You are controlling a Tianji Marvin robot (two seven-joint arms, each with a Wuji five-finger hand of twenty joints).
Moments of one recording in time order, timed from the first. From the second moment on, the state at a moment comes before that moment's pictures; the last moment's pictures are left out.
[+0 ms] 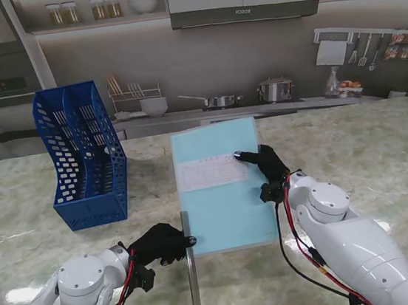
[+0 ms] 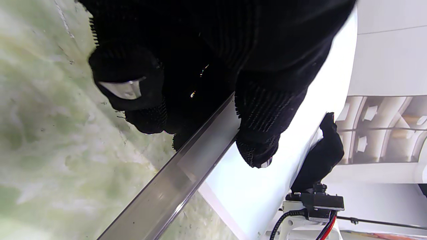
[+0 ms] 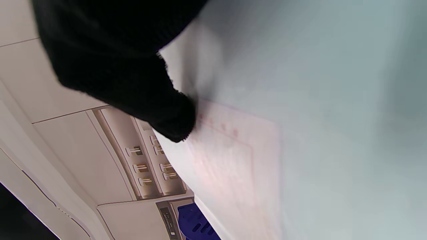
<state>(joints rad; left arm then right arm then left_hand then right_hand) 1.60 -1.10 -1.22 -1.59 -0.24 0.17 -0.44 -1.25 -1.27 1.17 -1.20 0.60 -0.06 0.21 1.10 -0.34 0.08 -0.09 0.98 0.41 0.31 0.20 0.67 0.46 0.97 1.05 0.66 0.39 1.20 1.12 0.99 -0.10 1.82 0.50 0.80 -0.47 0.93 -0.25 0.81 0.14 0.87 0.94 1.04 0.27 1.06 0.98 1.24 0.16 1.65 0.91 0.53 0.22 1.57 0.89</state>
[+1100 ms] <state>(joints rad) 1.64 -1.10 -1.26 -1.65 -0.25 0.14 -0.44 -1.22 -1.23 1.17 -1.19 0.56 -0.04 0.33 1.12 -0.34 0.08 -0.09 0.96 0.42 0.36 0.18 0.68 0.46 0.97 1.08 0.67 0.39 1.20 1.11 1.01 -0.11 1.84 0.49 0.79 -0.46 0.94 -0.25 0.81 0.14 0.86 1.02 1.08 0.27 1.06 1.02 1.28 0.16 1.75 0.95 0.64 0.25 1.61 0.91</state>
